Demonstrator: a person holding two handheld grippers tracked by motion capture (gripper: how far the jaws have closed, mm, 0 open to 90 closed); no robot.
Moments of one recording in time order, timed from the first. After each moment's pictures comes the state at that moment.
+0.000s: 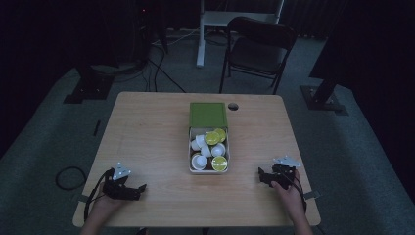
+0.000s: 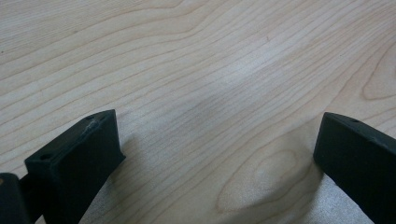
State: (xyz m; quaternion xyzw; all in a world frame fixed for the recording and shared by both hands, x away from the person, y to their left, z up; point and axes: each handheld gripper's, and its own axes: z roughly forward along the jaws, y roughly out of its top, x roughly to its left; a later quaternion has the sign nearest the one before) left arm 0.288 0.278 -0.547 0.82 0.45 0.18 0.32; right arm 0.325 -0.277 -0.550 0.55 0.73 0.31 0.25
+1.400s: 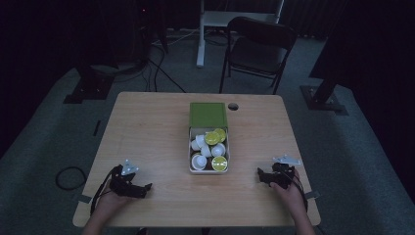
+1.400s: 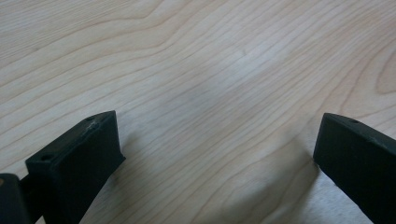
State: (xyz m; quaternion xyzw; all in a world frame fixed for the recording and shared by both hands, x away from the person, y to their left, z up) left arm 0.299 0.256 -0.540 0.83 0.44 0.16 0.30; right arm 0.329 -0.280 -0.550 0.55 0.74 0.32 0.23
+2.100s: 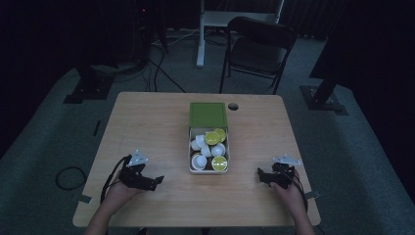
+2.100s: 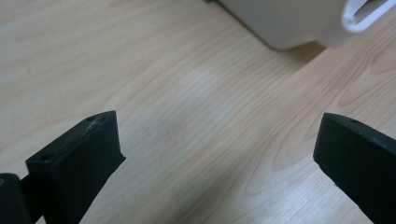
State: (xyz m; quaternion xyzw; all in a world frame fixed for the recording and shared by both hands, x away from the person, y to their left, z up) left arm 0.308 0.217 -0.491 0.84 0.40 0.14 0.35; right arm 0.329 -0.280 -0.550 0.55 0.74 0.32 0.23
